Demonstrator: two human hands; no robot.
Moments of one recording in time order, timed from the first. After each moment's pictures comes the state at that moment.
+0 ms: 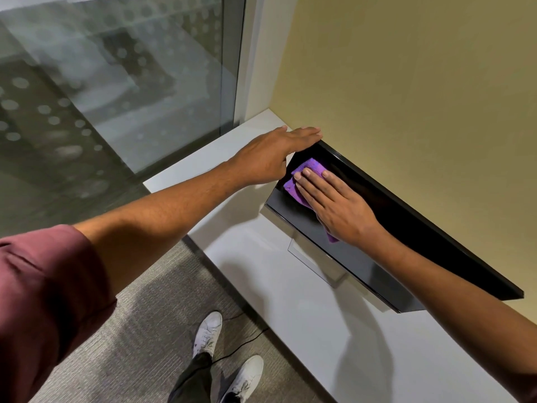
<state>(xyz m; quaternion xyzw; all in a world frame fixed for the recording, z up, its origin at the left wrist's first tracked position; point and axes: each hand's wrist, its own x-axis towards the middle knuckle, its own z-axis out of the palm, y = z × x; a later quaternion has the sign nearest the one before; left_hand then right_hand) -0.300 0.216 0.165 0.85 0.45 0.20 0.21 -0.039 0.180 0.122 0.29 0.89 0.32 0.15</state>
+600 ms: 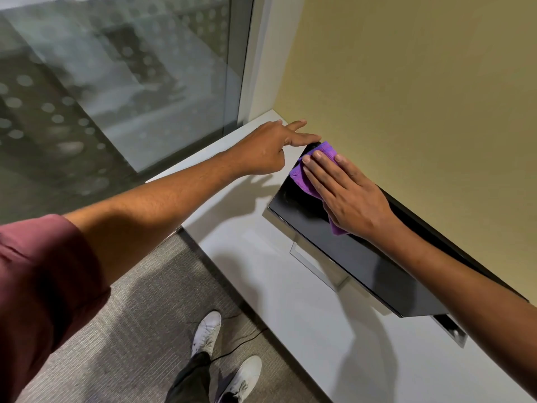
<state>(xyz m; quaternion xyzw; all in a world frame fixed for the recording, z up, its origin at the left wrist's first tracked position) -0.318 0.226 0.181 0.78 0.51 0.18 0.31 -0.052 0.194 0.160 0.29 0.90 0.30 0.07</state>
